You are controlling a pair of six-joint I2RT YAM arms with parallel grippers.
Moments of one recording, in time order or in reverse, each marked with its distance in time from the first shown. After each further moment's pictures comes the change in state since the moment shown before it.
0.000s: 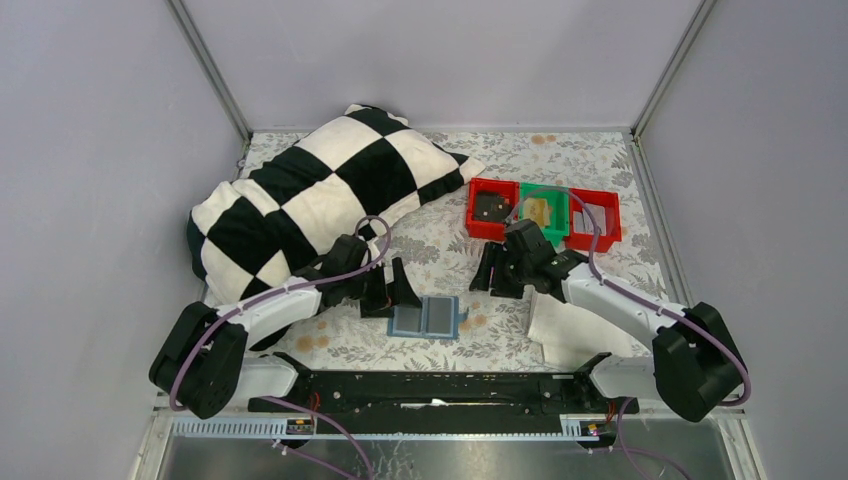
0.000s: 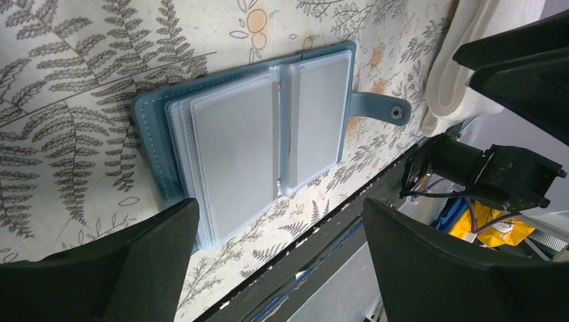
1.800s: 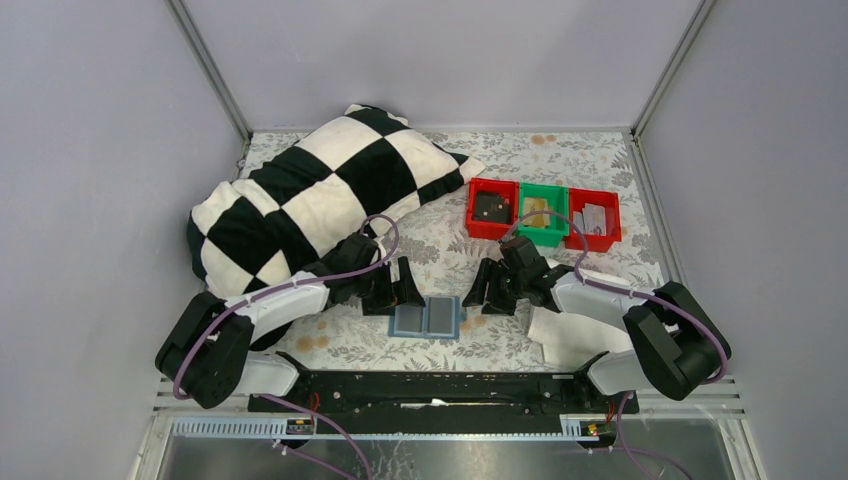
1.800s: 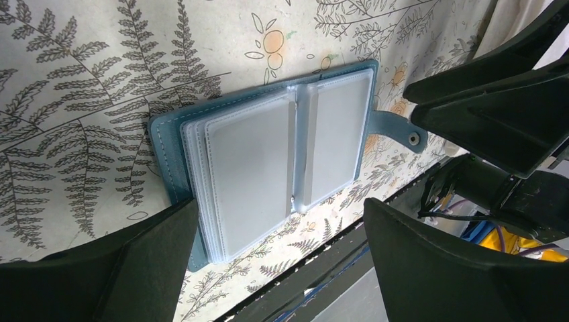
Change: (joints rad) left arm -0.059 0.055 0.049 -0.016 -0.108 -0.018; right arm 0.001 0.108 -0.166 0.256 -0.128 0.107
